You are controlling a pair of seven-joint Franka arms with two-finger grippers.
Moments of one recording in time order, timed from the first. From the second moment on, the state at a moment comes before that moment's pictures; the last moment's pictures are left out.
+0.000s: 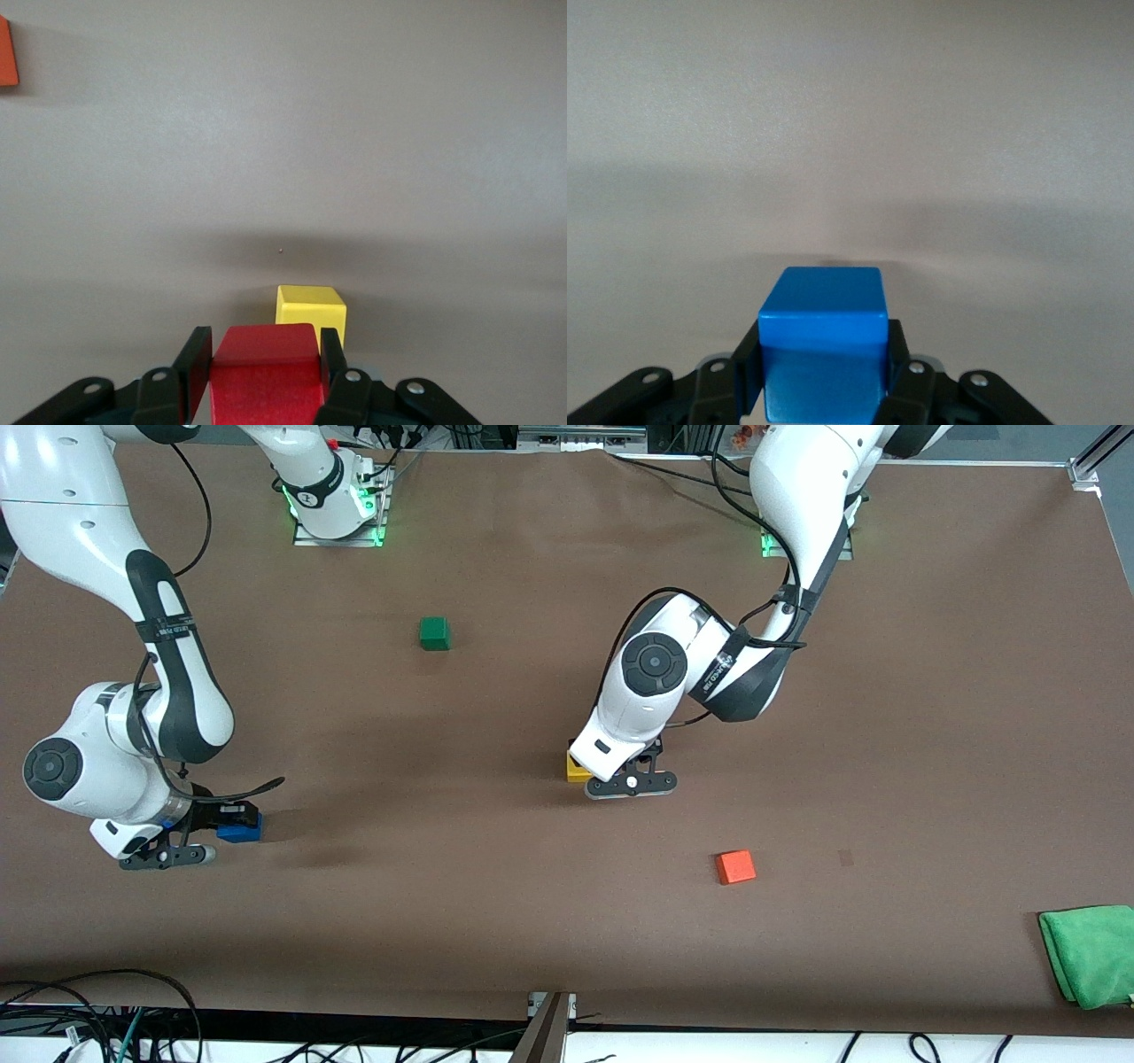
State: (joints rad) left arm -0.56 0.73 -0.09 -1.30 -0.03 2.11 -0.74; right arm -0.11 0.70 0.05 -1.55 -0.02 2.26 -0.16
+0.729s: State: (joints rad) left arm -0.58 0.79 -0.07 -1.26 -0.03 2.14 -0.80; right arm -0.11 0.66 0.06 -1.50 -0.02 2.14 -0.16
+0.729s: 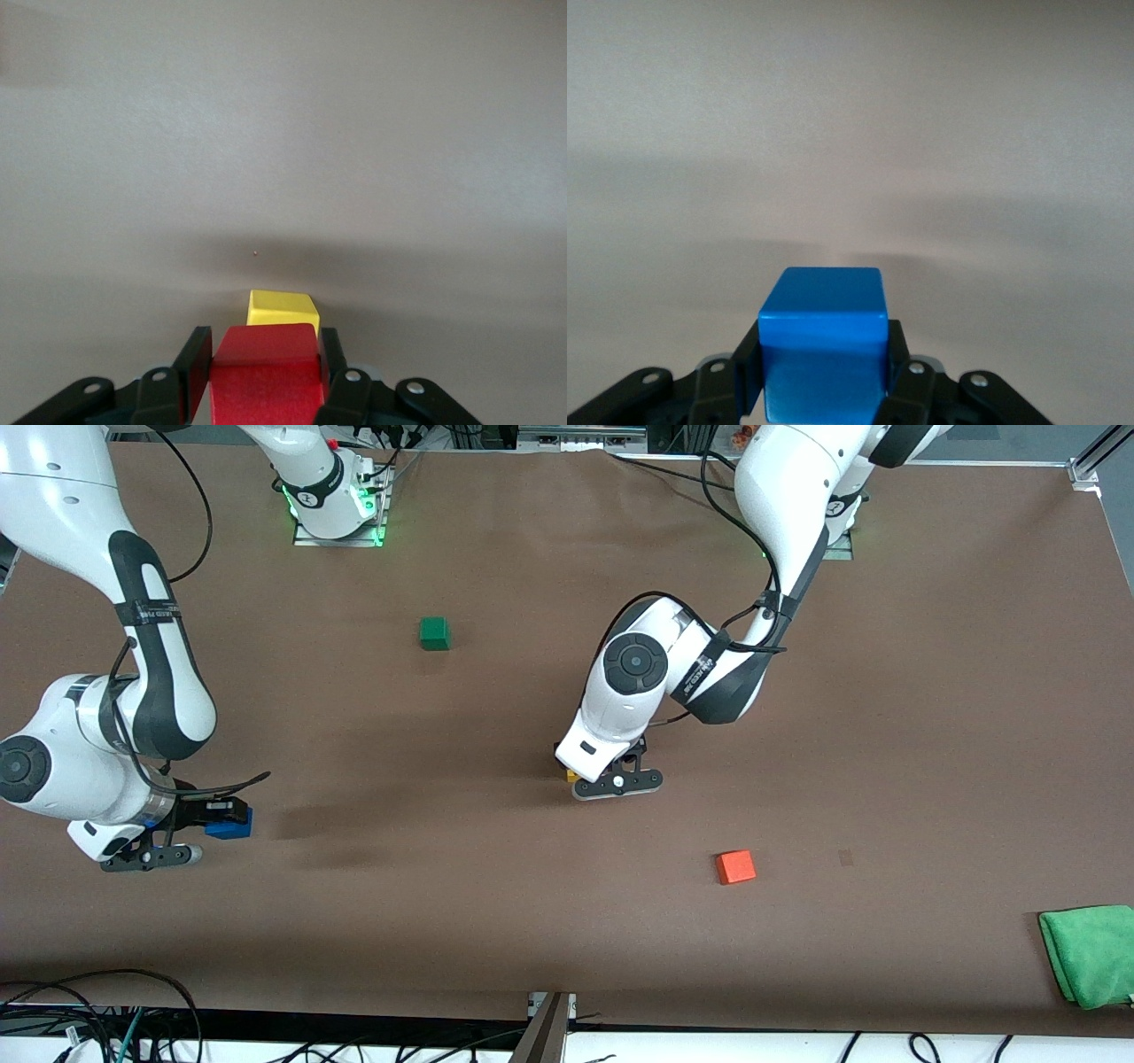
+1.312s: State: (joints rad) left arm -0.59 0.81 -0.05 -1.25 -0.03 2.15 -0.81; right arm -0.10 0.63 0.06 -1.50 -0.02 2.08 -0.15
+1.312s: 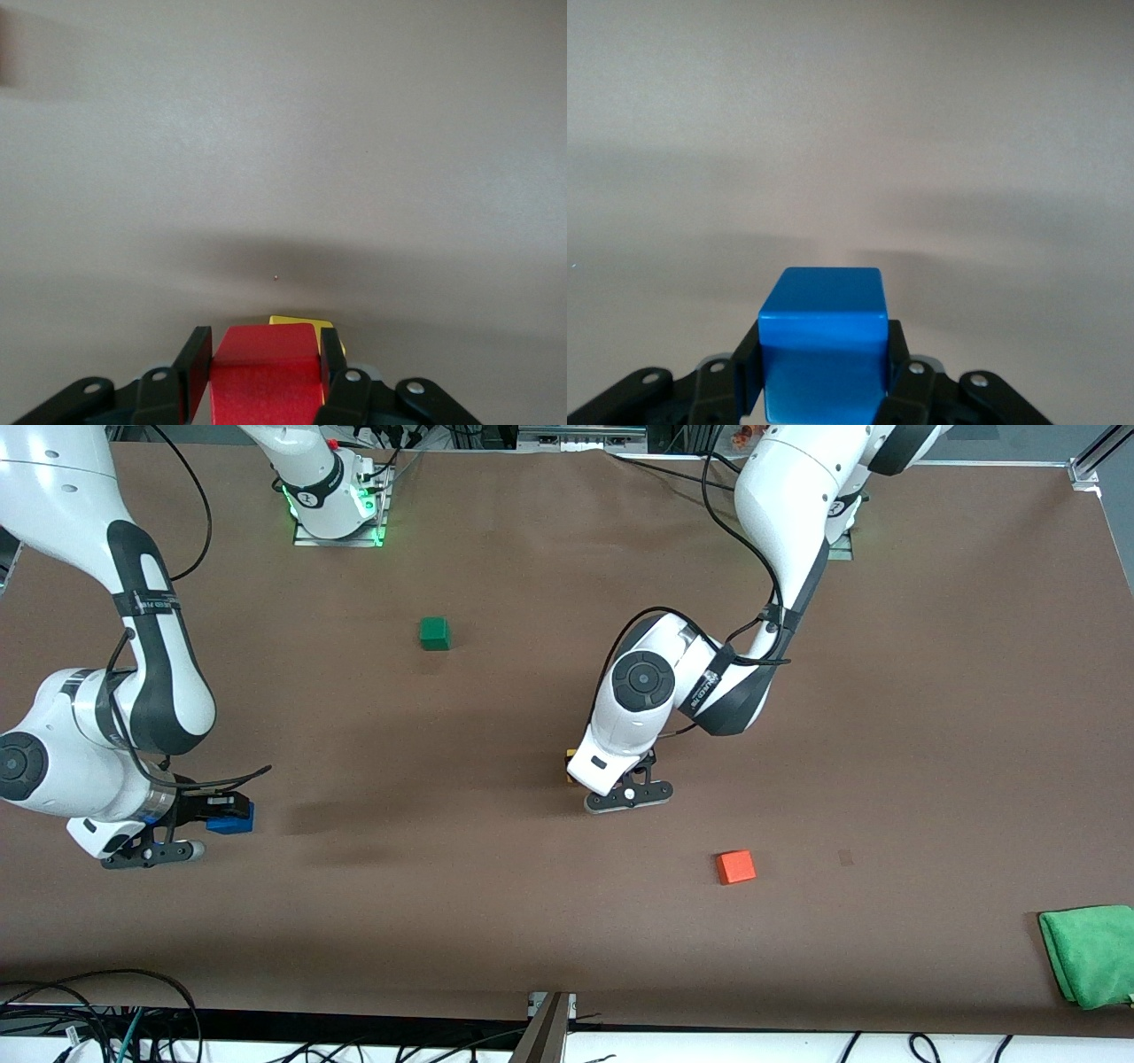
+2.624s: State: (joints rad) left arm -0.64 0.82 -0.04 -1.25 0.01 2.14 -0.85; right arm -0.08 0.61 0.06 -1.50 -0.02 2.06 -0.11
